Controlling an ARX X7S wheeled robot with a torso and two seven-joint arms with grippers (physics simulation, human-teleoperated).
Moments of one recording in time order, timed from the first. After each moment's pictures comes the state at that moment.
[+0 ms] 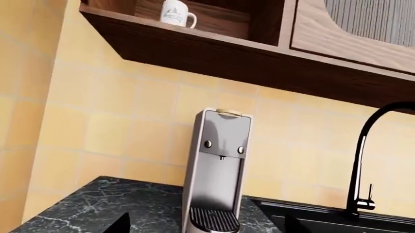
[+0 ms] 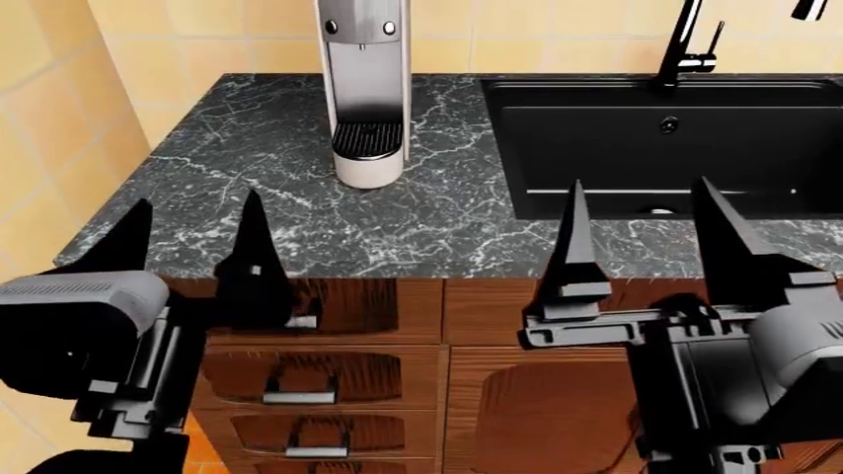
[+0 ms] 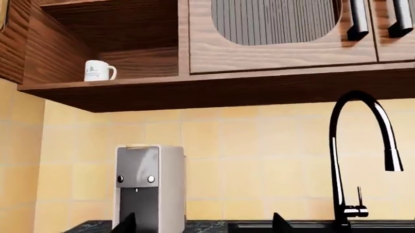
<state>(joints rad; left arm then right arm) -0.20 -0.17 -0.10 0.84 -0.48 -0.62 -0.19 0.25 0.43 -0.18 -0.99 0.50 0.55 0.53</state>
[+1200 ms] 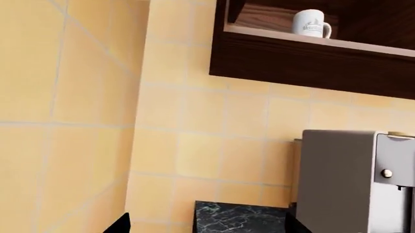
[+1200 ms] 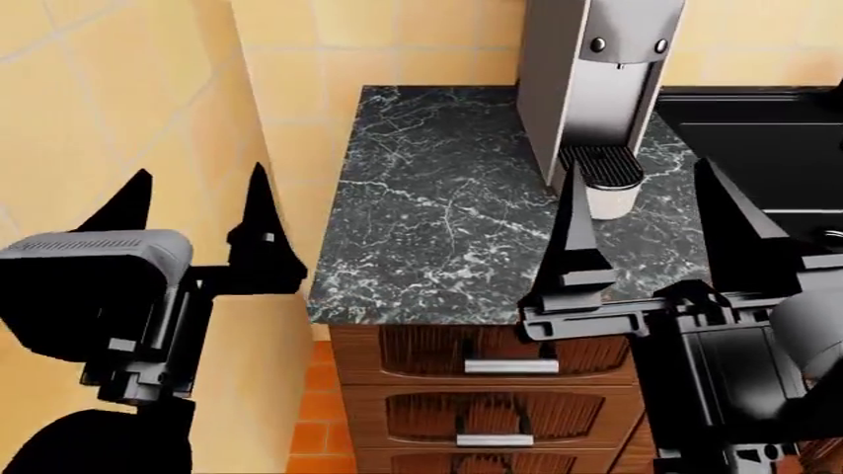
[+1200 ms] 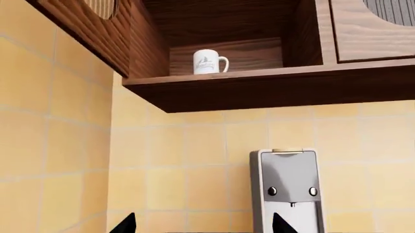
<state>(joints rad) -0.32 -0.23 -0.03 0.81 -0.46 -0.68 -0.27 0.37 0.55 -0.26 -1.02 0.68 0.55 0.71</state>
